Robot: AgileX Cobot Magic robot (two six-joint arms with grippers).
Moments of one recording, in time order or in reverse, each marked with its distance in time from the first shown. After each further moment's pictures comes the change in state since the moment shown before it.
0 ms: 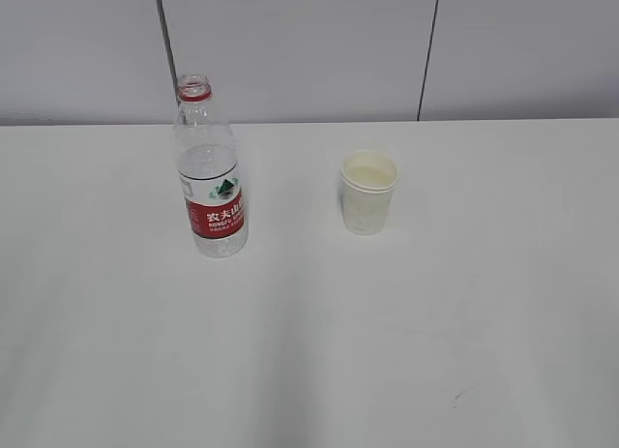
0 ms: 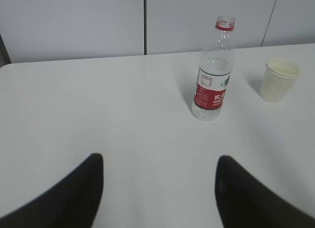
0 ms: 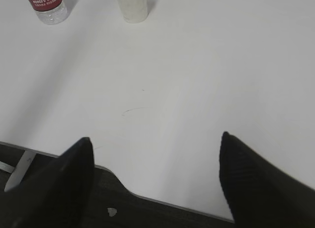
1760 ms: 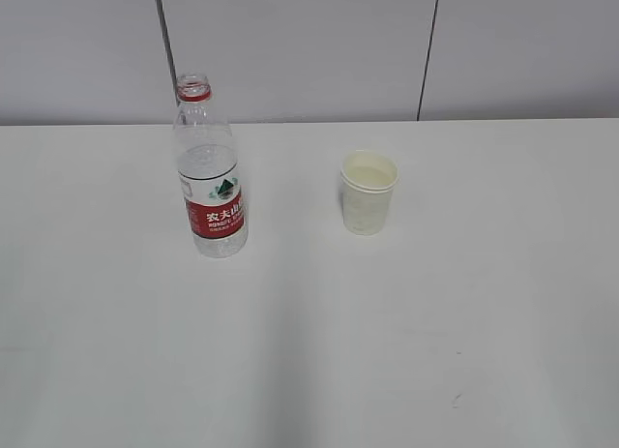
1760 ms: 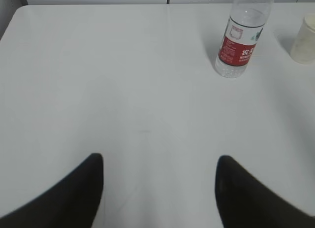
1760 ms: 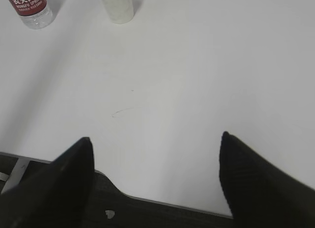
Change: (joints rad) left arm 0.000 0.000 0.014 0.097 0.145 -0.097; right arm 0.000 0.000 0.000 -0.044 0.000 0.057
